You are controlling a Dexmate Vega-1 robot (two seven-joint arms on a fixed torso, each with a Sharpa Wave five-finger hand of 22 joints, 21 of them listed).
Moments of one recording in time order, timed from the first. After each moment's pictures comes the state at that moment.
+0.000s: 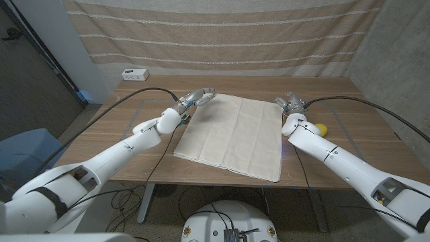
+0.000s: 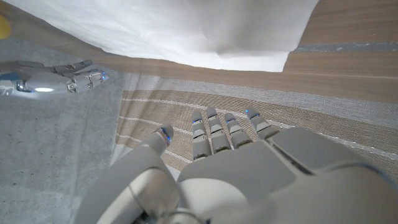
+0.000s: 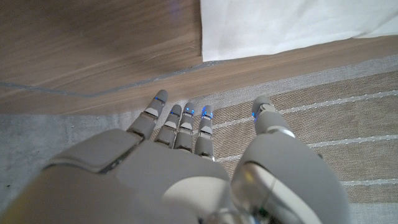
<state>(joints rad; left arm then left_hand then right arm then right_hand) 0.55 0.60 0.75 -1.29 0.32 -0.20 0.18 0.23 0.14 0.70 0.07 0.17 0.28 -0.08 0.22 0.18 0.22 -0.05 0.26 0.18 0.07 -0.03 0.19 0.17 -0.10 0.09 0.44 0.19 -0.66 -0.57 -0.71 -1.58 -0.08 -0.77 -0.55 0.46 0.04 0.45 -0.17 0.18 0.33 -0.03 0.22 0.19 0.26 0.06 0.23 0.21 0.17 -0.02 0.22 0.20 0.26 0.08 0.20 0.17</state>
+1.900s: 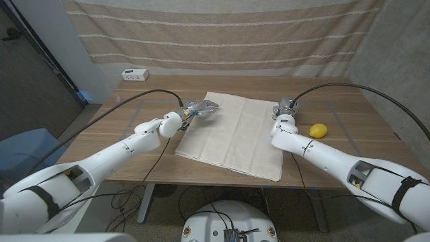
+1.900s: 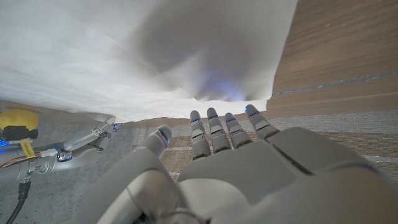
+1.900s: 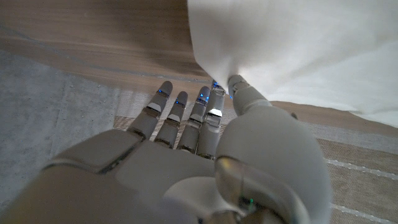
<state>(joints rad) 0.54 0.65 0.82 -1.35 0.47 -0.07 0.05 0.20 0.14 0.68 0.08 0.17 0.29 -0.08 0.19 0.18 0.22 -0.06 0.23 0.18 0.07 -0.03 0.18 0.17 -0.07 0.10 0.44 0.19 -0.52 -0.50 -0.91 -1.39 -0.23 -0.88 -0.53 0.92 0.13 0.44 -0.17 0.20 1.02 0.04 0.37 0.19 0.60 -0.09 0.29 0.20 0.39 -0.04 0.31 0.22 0.42 0.03 0.23 0.17</state>
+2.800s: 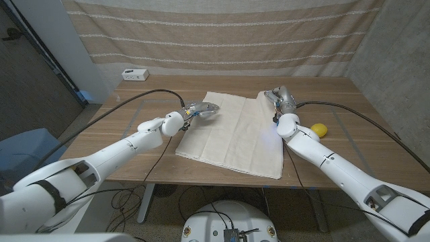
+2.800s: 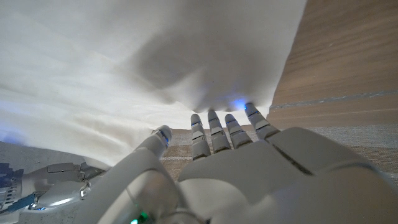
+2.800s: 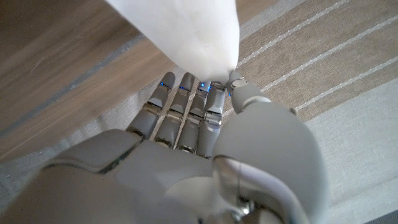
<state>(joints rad) 0.50 0.62 0.86 -1.29 0.46 -0.07 0.03 0.18 0.14 0.68 0.09 0.17 0.25 -0.11 0.18 0.18 0.20 -0.08 0.21 0.18 0.06 -0.04 0.17 0.17 -0.06 0.09 0.44 0.19 -0.74 -0.50 -0.60 -1.51 0.00 -0.25 -0.61 0.99 0.12 0.47 -0.16 0.18 1.11 0.08 0.44 0.23 0.83 -0.03 0.43 0.29 0.73 -0.07 0.50 0.38 0.56 0.02 0.28 0.19</state>
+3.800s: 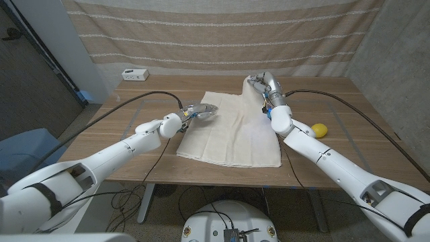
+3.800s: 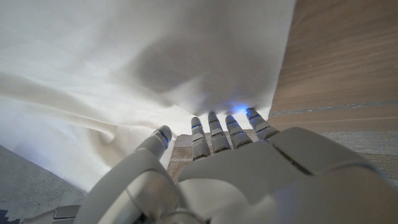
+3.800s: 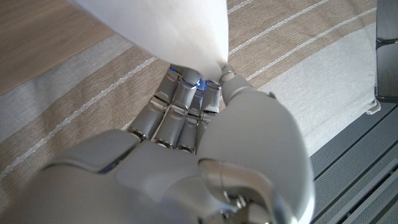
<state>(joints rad) 0.53 0.65 0.85 -1.31 0.44 -0.06 0.03 0.17 0.14 0.68 0.09 0.17 0.20 -0.12 0.17 0.18 0.17 -0.08 0.20 0.18 0.03 -0.03 0.17 0.17 -0.07 0.08 0.43 0.19 -0.69 -0.49 -0.64 -1.53 -0.13 -0.03 -0.51 1.22 0.13 0.35 -0.15 0.19 1.01 0.14 0.39 0.29 0.73 -0.02 0.47 0.42 0.93 -0.13 0.97 1.01 0.77 -0.08 0.59 0.32</state>
